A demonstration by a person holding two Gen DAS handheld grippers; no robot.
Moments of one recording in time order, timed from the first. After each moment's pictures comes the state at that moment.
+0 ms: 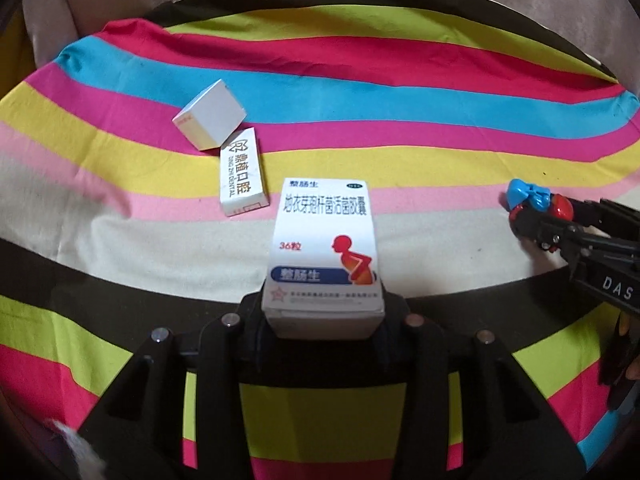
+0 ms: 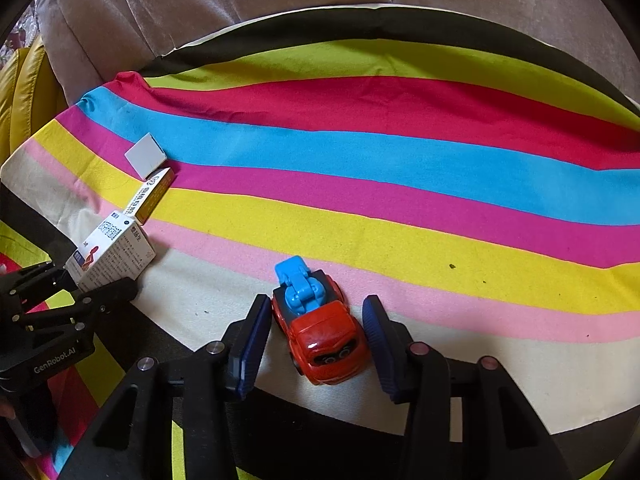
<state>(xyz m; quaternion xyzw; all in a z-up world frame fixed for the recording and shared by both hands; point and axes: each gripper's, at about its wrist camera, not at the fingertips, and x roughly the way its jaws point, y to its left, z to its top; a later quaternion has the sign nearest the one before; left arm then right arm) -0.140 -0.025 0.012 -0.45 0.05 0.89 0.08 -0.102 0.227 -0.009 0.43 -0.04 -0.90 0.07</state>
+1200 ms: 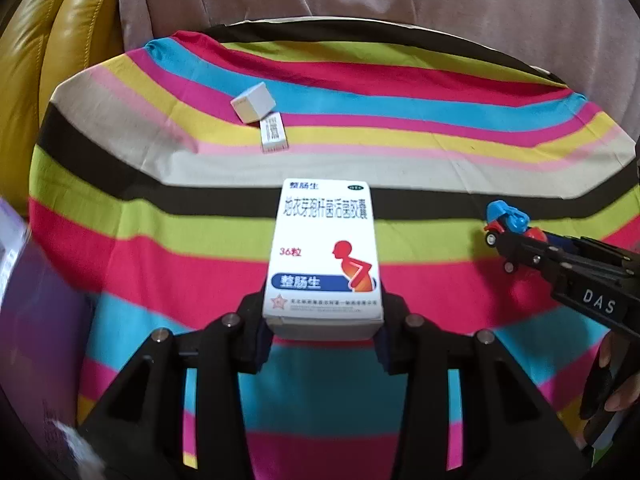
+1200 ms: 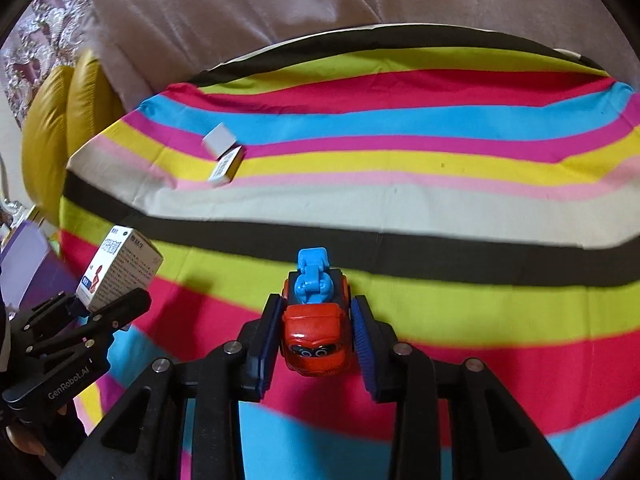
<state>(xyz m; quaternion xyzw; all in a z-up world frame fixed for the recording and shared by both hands) 0.014 -0.040 0.057 -0.42 0.03 0.91 0.08 0.039 0.197 0.028 0.42 -0.11 -0.90 0.07</state>
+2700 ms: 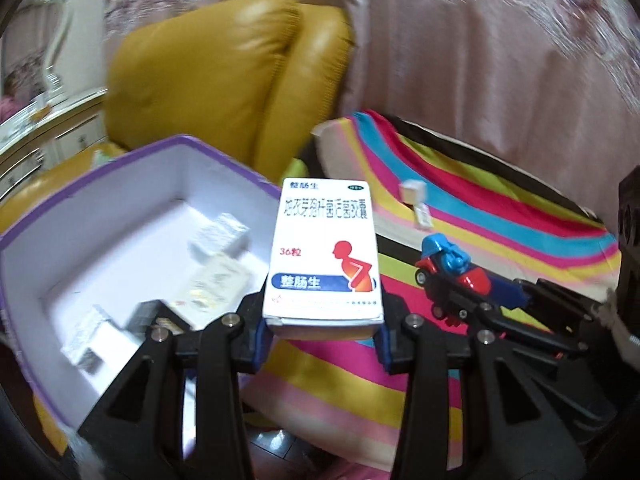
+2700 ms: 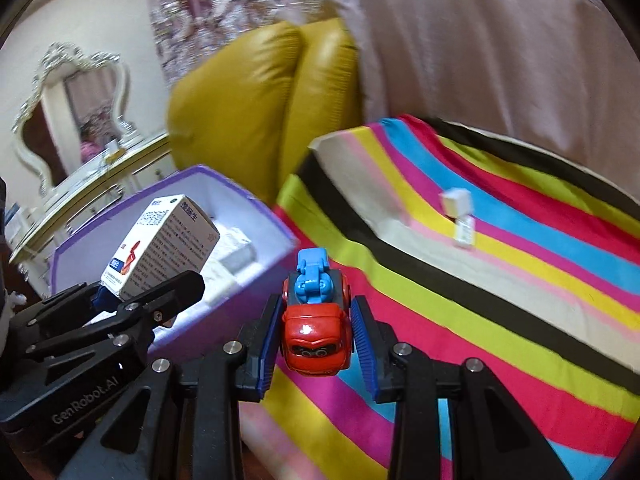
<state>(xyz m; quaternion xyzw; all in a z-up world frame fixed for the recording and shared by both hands) 0.142 -0.216 0.178 -0.31 -0.11 0.94 -0.11 0.099 -0.041 0.146 0.34 0.01 -0.90 0.28</state>
